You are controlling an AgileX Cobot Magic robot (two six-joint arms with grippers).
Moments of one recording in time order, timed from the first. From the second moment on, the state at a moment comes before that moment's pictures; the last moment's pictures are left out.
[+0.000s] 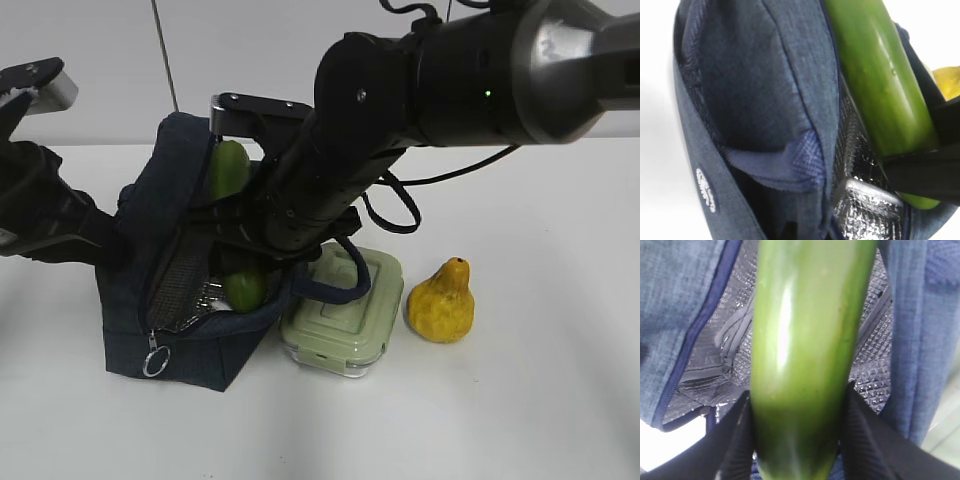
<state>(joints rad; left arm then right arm) -0.19 1.43 -0.92 -0.56 0.76 0.56 0.69 1.91 -1.44 0.29 0.60 0.15</state>
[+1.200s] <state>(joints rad) -0.19 1.43 -0.92 -0.56 0.75 0.56 0.69 1.93 -1.52 0.35 0.62 0.03</state>
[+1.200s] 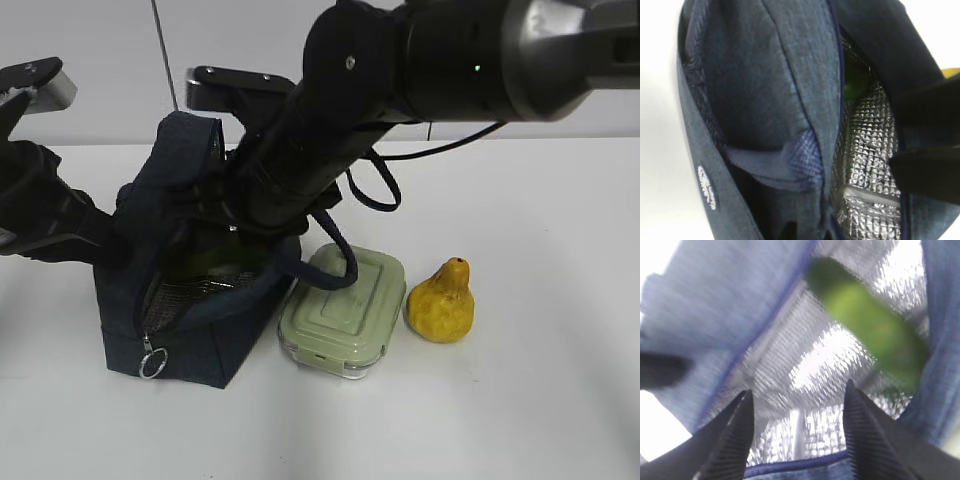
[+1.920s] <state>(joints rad) -0.19 1.43 -0.92 -0.56 0.75 0.56 0.69 1.85 -1.66 -0.03 0.83 0.11</state>
